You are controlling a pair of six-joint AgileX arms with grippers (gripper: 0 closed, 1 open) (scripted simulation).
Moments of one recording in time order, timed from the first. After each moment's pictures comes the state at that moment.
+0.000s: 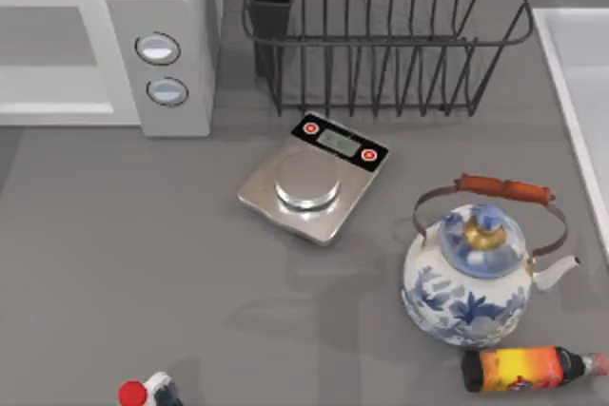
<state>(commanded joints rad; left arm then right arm) 1.05 1.76 1.39 -0.76 0.67 0.93 0.00 0.00 0.00 0.00 0.00 0.00</state>
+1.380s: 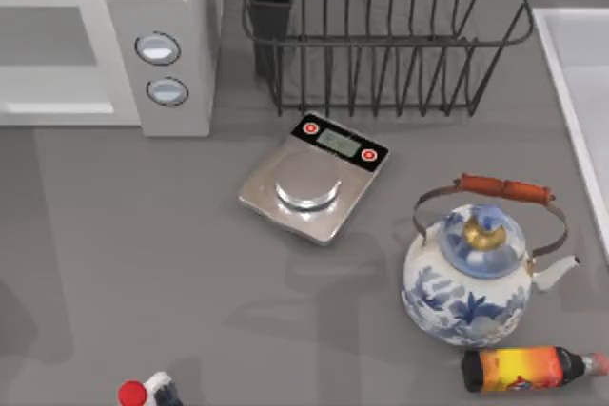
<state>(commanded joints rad) 0.91 1.63 0.81 -0.24 0.61 0.78 0.00 0.00 0.00 0.00 0.00 0.00</state>
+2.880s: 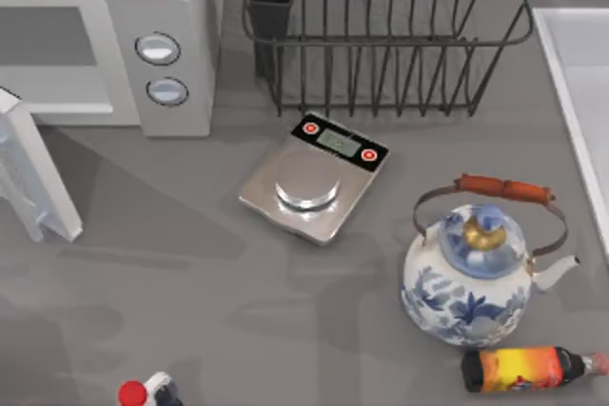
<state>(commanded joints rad) 0.51 1.24 0.45 -0.10 0.37 0.39 0.00 0.00 0.00 0.00 0.00 0.00</state>
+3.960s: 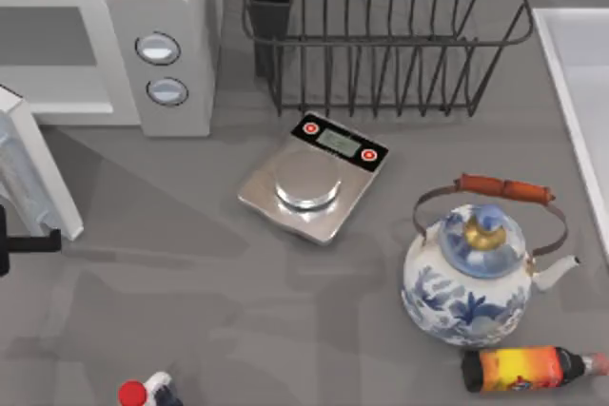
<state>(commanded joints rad) 0.07 1.14 0.40 -0.04 0.07 0.06 0.00 0.00 0.00 0.00 0.00 0.00</state>
